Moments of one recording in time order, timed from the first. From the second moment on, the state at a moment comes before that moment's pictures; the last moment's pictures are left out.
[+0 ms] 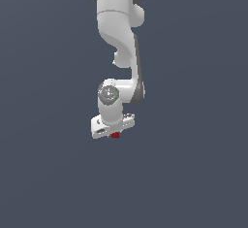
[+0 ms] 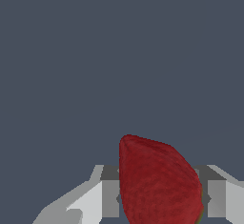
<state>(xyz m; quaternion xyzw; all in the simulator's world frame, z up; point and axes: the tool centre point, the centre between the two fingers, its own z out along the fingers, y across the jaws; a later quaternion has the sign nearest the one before) 0.026 -0.049 0.023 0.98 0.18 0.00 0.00</state>
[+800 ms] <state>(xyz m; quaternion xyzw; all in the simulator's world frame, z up) 0.010 -0.032 0.025 0.98 0.18 0.00 0.00</state>
